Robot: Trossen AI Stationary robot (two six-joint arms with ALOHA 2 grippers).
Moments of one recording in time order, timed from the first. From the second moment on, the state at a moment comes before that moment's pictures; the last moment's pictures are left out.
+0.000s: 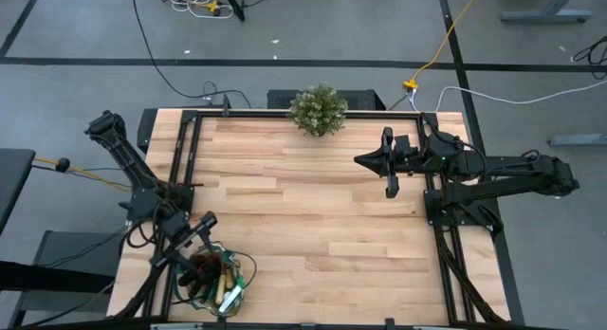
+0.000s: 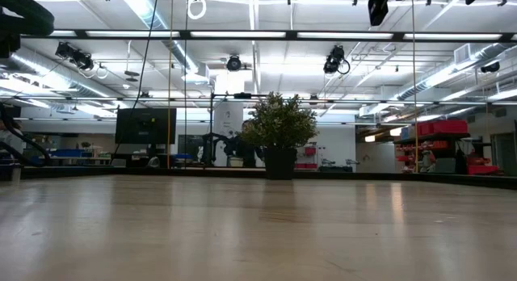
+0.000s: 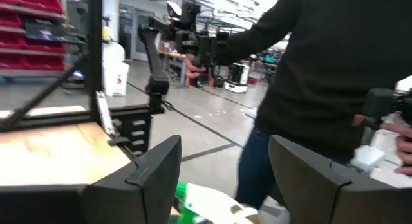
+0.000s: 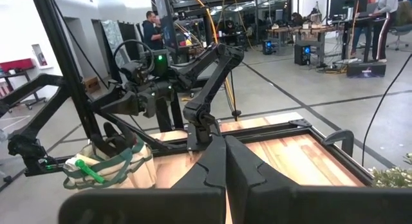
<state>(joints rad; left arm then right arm) -0.89 0.60 0.25 0.48 -0.16 -0.16 -0.09 0.84 0.68 0.16 -0.07 0.14</state>
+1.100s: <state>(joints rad) -0.77 0.60 0.26 0.69 -0.49 -0.01 -0.08 0.84 0.68 0.16 -0.07 0.07</state>
